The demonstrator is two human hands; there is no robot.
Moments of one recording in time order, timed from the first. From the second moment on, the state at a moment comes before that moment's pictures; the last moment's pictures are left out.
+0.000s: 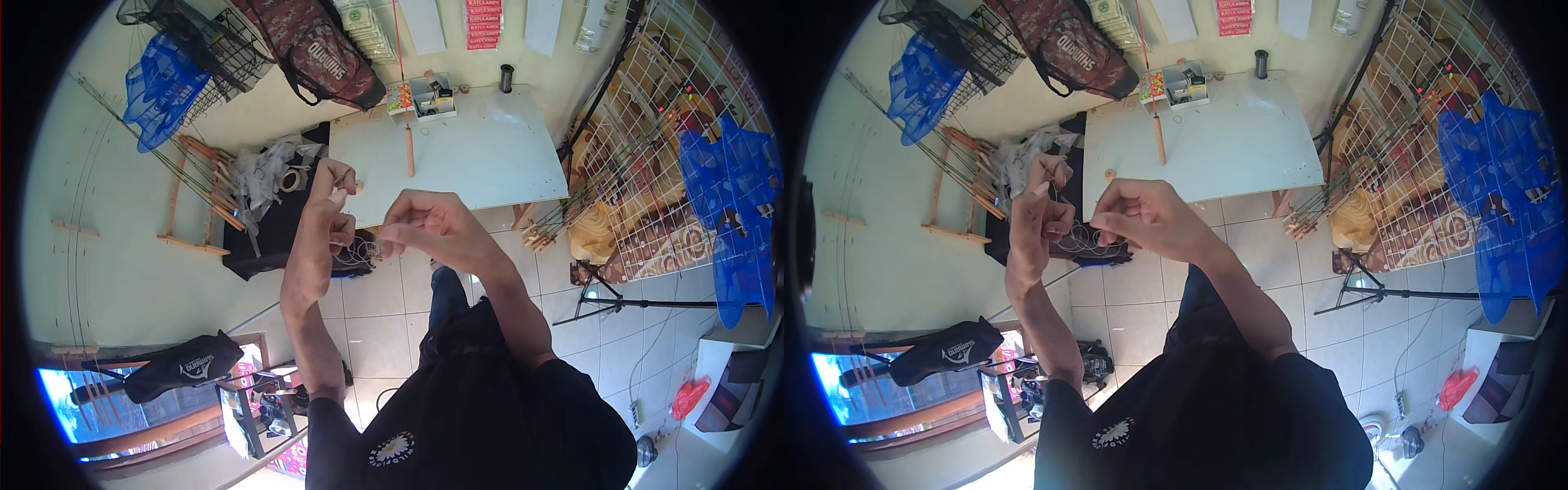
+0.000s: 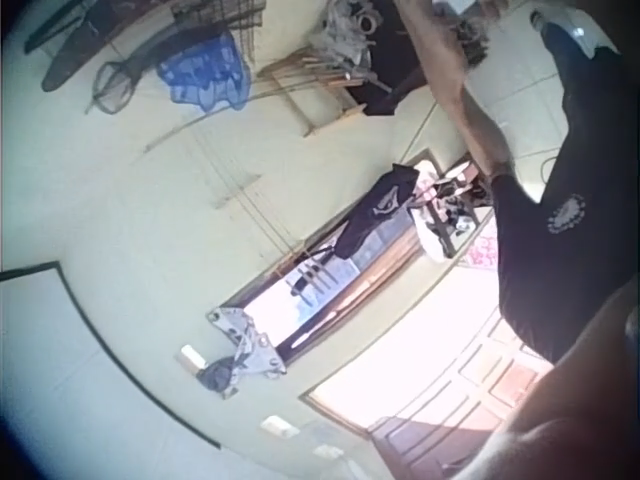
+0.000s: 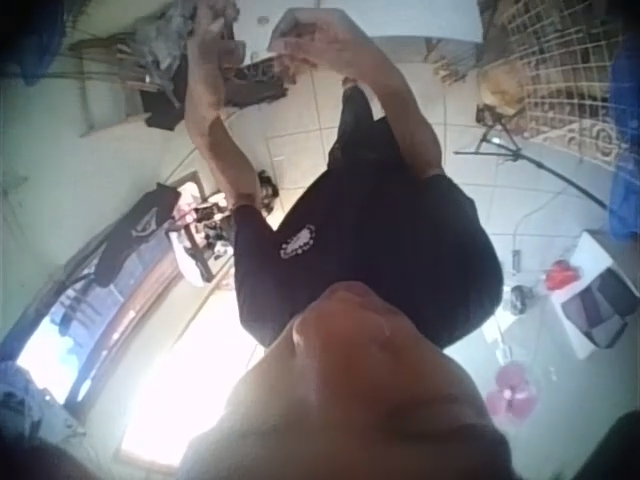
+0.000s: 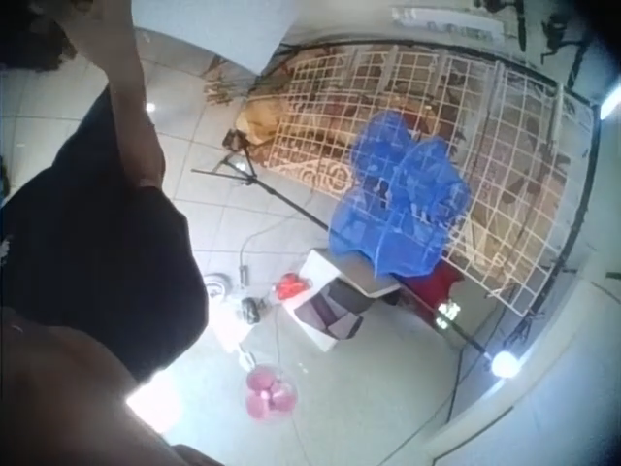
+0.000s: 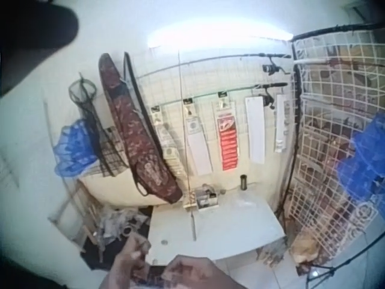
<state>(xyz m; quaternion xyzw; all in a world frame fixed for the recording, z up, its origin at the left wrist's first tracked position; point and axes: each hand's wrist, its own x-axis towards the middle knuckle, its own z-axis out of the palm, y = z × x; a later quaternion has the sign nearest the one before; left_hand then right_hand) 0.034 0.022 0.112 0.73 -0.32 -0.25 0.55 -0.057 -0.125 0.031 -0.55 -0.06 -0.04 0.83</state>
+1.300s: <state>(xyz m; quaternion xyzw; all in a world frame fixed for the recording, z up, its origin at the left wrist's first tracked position) 0.077 0.065 0.113 0.42 -0.33 -0.26 0.80 -0.065 -0.124 0.012 -0.57 -0.03 -0.05 0.82</state>
